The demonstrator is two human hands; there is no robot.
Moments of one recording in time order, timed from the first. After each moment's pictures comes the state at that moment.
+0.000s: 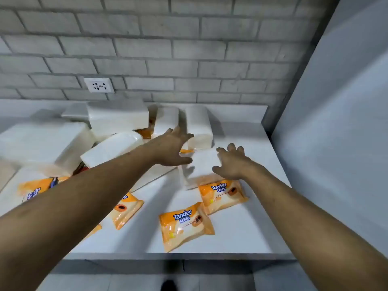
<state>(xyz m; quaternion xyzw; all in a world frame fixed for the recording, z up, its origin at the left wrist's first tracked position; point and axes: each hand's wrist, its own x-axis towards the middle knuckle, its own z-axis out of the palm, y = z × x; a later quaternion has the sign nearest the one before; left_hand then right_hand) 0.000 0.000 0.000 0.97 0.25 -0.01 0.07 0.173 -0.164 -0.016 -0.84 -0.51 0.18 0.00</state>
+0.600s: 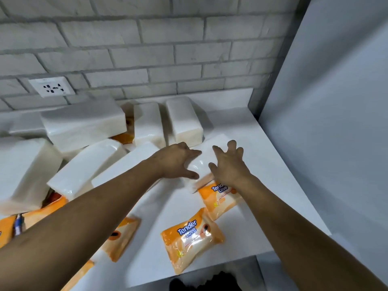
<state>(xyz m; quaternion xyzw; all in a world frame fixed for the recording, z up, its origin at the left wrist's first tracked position) 0.044 0.032 -0.064 0.98 0.12 -0.09 0.10 0.168 -0.142 -0.078 -0.90 -0.40 0.12 0.10</state>
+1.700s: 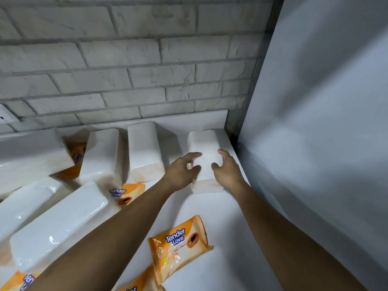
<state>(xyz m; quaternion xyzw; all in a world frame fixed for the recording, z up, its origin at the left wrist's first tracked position) 0.230 -0.012 -0.099 0.79 0.32 0.07 0.52 0.358 -0.139 -0.097 -0.85 -0.24 0.23 0.42</state>
